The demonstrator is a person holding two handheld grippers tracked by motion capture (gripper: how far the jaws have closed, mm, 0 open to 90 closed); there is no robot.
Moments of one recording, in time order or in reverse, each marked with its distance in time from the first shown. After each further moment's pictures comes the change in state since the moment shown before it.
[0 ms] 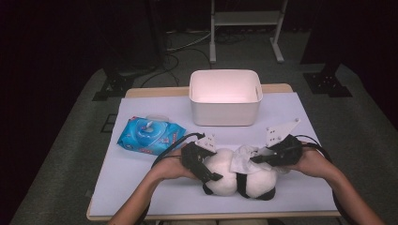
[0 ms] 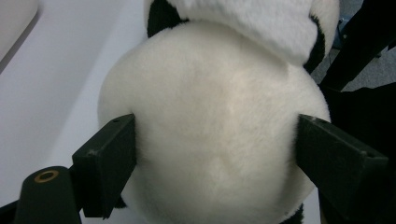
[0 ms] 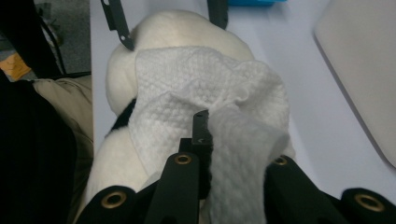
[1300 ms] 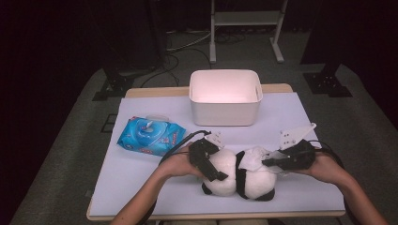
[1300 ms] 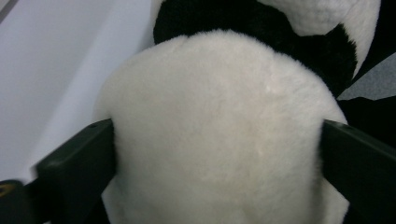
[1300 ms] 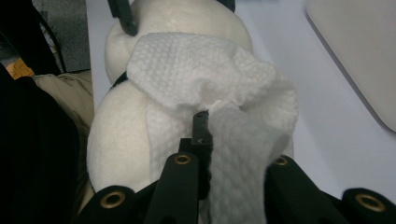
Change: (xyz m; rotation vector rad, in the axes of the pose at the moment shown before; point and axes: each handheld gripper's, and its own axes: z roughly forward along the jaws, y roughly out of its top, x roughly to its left) left arm 0.009 0.011 0.020 0.047 -0.008 -0.060; right arm 0.000 -0.030 -0.013 -0.016 -0.011 0.054
